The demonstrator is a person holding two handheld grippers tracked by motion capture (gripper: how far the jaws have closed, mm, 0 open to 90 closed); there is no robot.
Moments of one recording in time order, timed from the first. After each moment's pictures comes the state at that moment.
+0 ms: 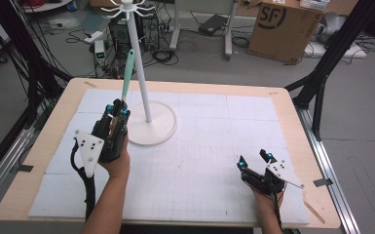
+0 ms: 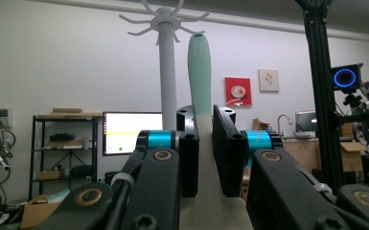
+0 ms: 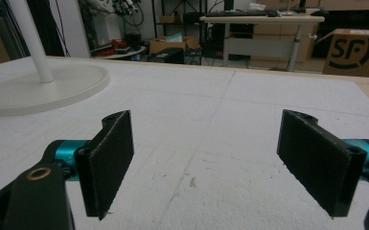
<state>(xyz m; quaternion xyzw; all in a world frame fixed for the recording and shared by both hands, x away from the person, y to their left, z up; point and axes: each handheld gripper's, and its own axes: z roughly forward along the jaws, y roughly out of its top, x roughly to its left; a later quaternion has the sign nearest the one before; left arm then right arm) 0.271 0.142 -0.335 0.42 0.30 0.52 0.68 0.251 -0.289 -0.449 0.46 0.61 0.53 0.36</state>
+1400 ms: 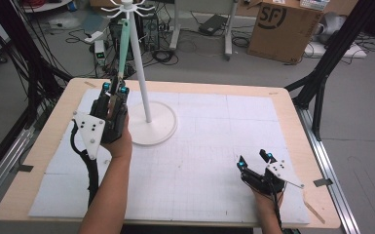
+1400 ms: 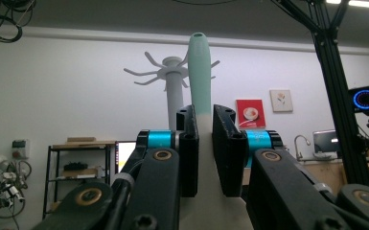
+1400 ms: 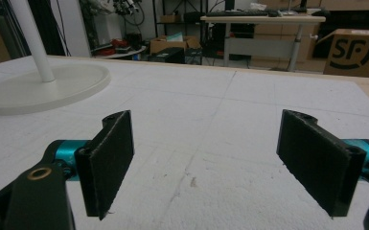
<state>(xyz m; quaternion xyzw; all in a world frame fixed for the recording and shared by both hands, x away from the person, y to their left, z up) 0.294 0.134 -0.297 0.39 0.27 0.57 0.68 0.251 -0.289 -0.449 0.46 0.62 0.53 0.36</state>
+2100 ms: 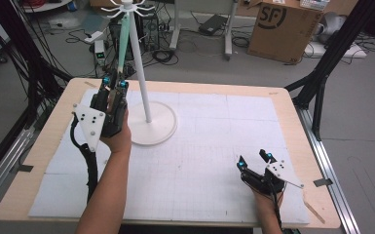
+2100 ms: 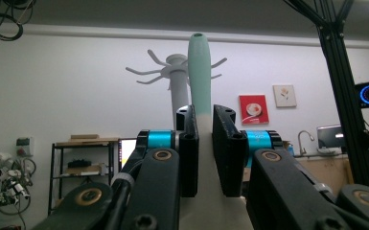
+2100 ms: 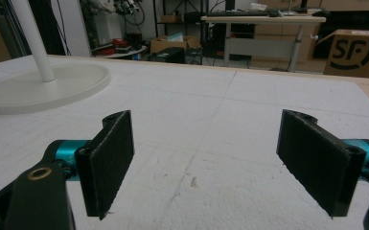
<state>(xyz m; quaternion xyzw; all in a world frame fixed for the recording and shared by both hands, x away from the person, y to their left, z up) 0.303 0.135 -0.289 0.39 0.28 0.57 0.67 0.251 -0.288 -0.449 0.46 0.62 0.53 0.36</state>
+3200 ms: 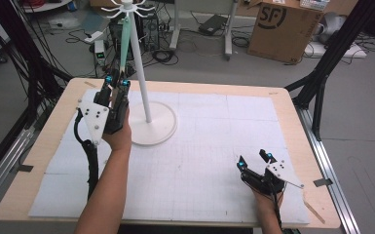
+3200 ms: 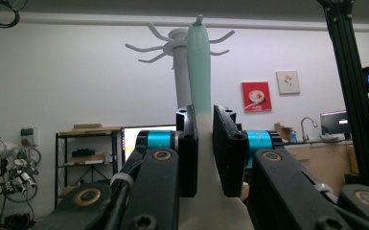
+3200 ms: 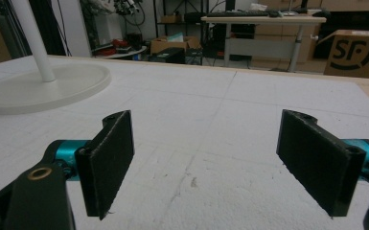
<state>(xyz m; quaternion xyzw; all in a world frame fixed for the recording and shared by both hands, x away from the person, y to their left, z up) 0.315 0.136 -0.295 0.41 0.29 0.57 0.65 0.251 -0.289 -0.449 0.46 0.62 0.53 0.36</state>
